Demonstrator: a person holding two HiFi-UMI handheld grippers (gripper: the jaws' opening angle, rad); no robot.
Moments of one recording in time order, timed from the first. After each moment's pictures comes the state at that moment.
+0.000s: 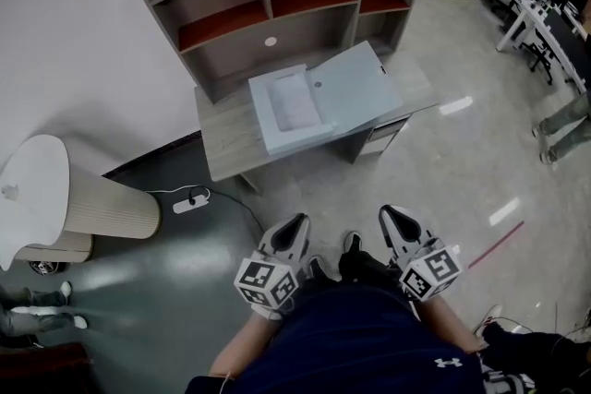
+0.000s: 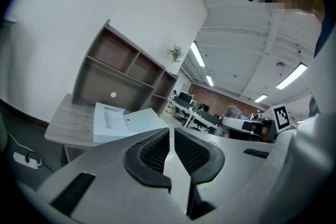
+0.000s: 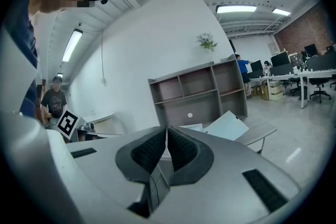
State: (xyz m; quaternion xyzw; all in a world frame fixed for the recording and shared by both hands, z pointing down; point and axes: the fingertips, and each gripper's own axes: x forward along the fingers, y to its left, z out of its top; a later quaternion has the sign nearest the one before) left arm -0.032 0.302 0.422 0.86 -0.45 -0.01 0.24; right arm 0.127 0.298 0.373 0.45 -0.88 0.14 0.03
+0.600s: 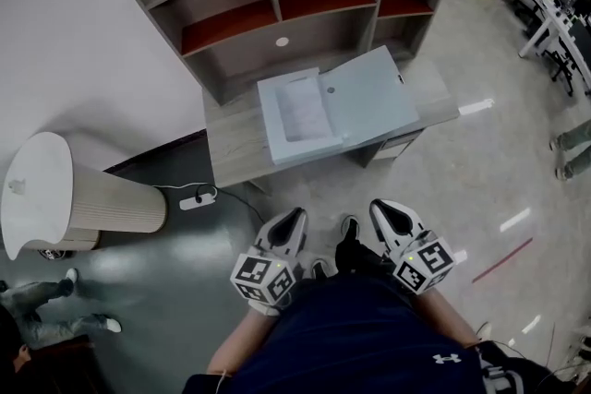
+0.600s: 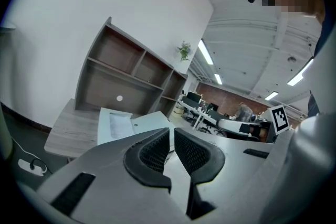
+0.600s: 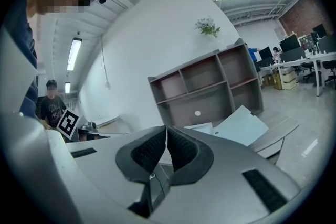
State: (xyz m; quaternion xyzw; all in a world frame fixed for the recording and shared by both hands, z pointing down) left arm -0.035 0.230 0.424 0.84 -0.49 0.01 0.24; right arm 0.112 0.213 0.393 0.39 -0.90 0.17 0.02
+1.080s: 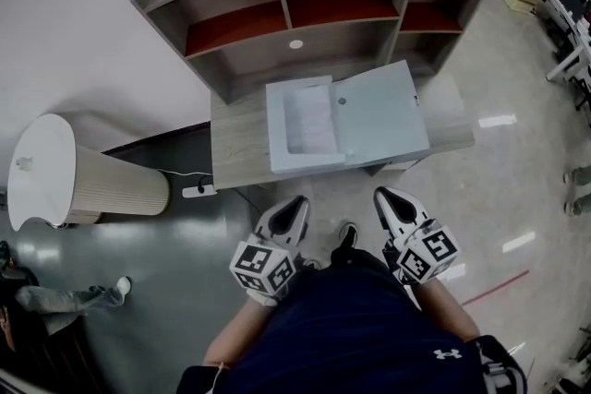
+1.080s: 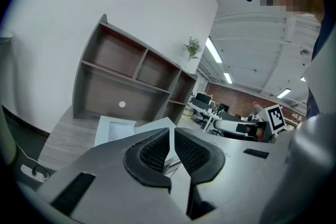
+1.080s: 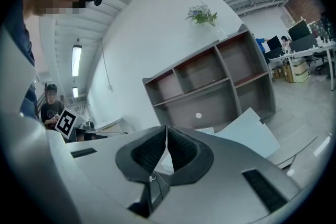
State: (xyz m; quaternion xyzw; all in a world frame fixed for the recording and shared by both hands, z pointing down) left arm -0.010 0.140 0.415 0.81 -0.54 0.01 0.23; right arm 0.135 0.100 0.395 0.33 -0.92 0.19 0.01
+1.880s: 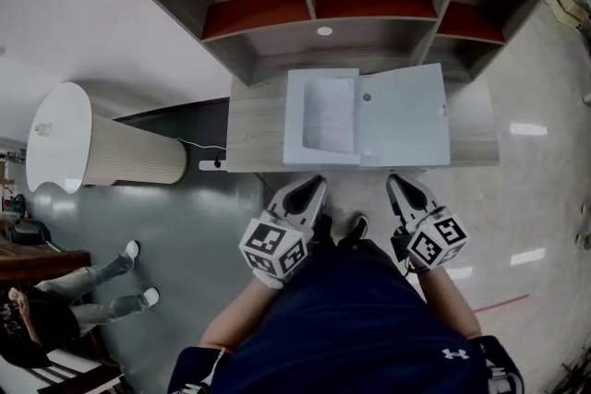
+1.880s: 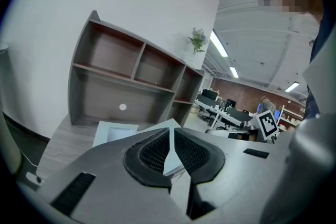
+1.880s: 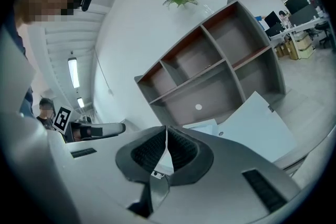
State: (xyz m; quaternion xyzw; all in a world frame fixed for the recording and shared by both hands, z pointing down) left arm 0.009 0.072 0.411 0.79 -0.56 0.04 0.23; right arm 0.141 0.022 0.437 0.28 -0.92 0.27 0.01
